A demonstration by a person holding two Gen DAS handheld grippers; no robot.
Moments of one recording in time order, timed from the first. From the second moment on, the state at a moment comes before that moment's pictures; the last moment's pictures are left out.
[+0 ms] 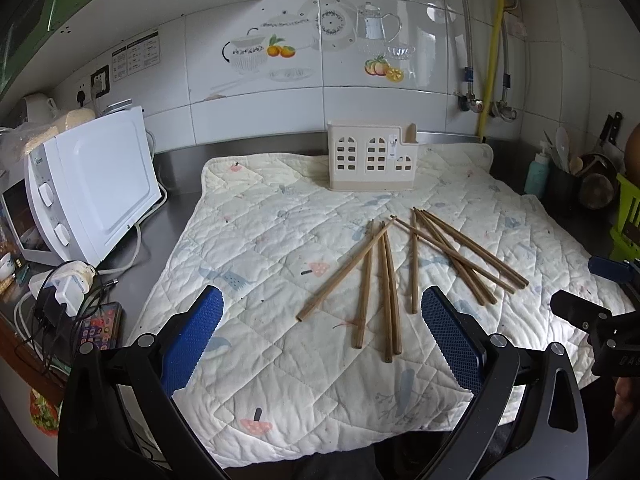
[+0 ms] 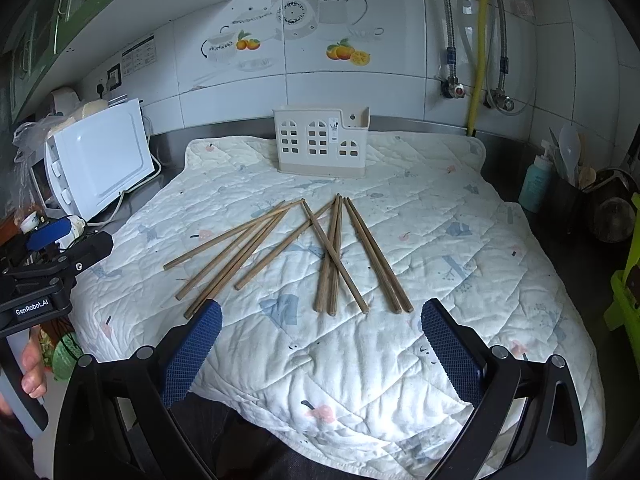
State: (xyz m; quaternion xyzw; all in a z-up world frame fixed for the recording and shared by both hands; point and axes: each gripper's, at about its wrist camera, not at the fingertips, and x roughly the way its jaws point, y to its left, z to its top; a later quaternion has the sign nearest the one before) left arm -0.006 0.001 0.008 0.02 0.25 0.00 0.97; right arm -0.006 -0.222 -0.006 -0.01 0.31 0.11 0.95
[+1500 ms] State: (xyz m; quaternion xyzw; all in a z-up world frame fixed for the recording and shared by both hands) left arm -0.004 0.007 0.032 0.01 0.21 0.00 0.98; right arm -0.007 -0.219 0.011 -0.02 0.28 0.11 0.95
